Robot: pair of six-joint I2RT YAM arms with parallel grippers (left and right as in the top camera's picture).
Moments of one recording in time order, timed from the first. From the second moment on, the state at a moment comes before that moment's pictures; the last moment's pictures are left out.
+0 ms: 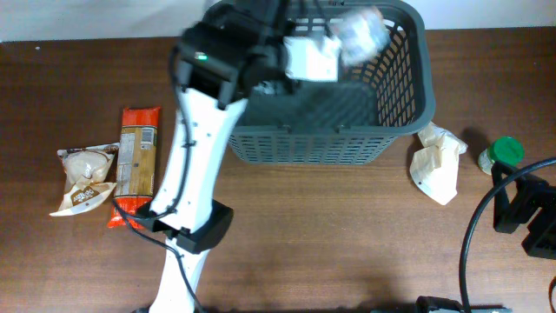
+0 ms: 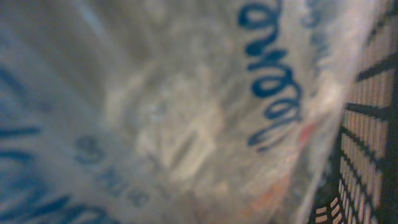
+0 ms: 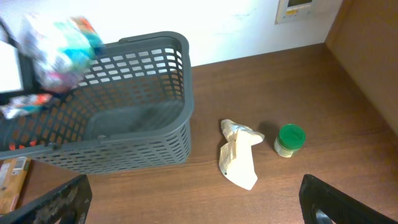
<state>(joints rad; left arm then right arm) -0.53 2.28 3.06 -1.62 0.08 1.16 -0.16 1.13 2.28 -1.69 -0.09 0.09</state>
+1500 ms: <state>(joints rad) 0.00 1.95 2.65 -1.66 -0.21 0.25 -0.16 1.13 2.28 -1.69 -0.09 0.09</state>
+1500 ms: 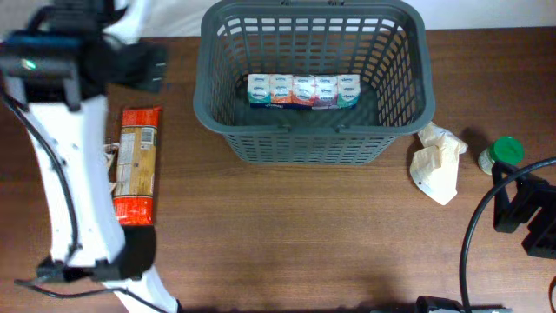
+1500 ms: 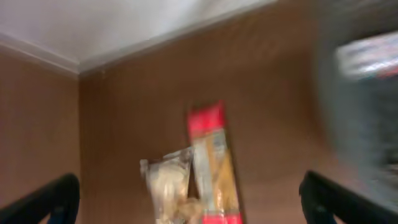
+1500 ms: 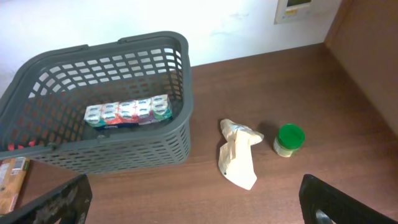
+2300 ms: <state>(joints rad) 0.27 2.12 1.58 -1.04 -0.01 0.23 -0.16 1.13 2.28 -1.69 -0.09 0.09</state>
